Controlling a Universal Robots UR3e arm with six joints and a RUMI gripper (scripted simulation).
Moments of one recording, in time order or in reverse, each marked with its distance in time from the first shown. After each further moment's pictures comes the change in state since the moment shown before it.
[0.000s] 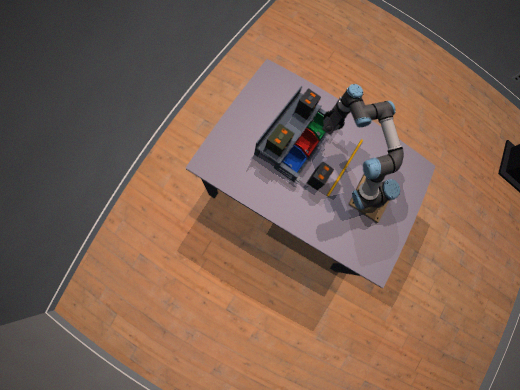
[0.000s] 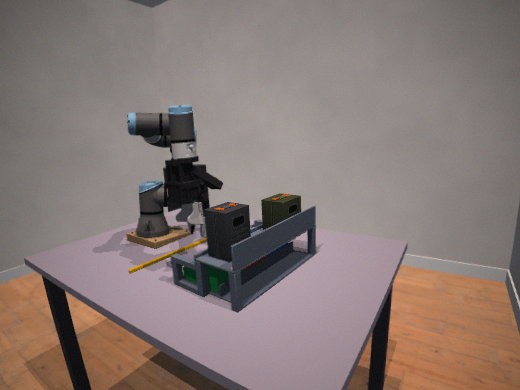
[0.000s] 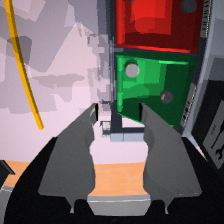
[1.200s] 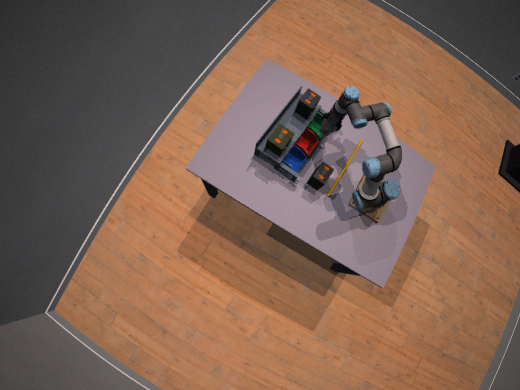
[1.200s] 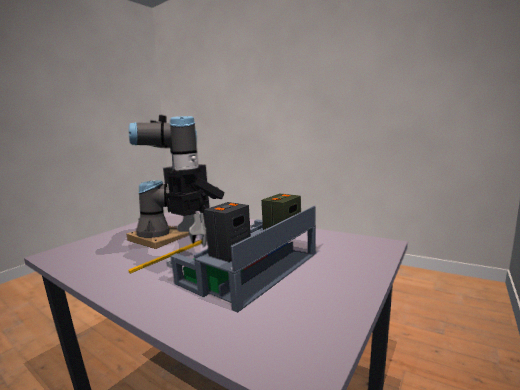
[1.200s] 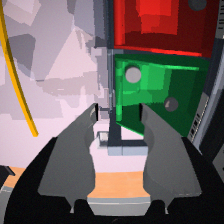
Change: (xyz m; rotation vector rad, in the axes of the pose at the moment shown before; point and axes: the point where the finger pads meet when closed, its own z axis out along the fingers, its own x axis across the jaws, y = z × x) arm 0.003 0.001 0.029 0.004 -0.013 0.000
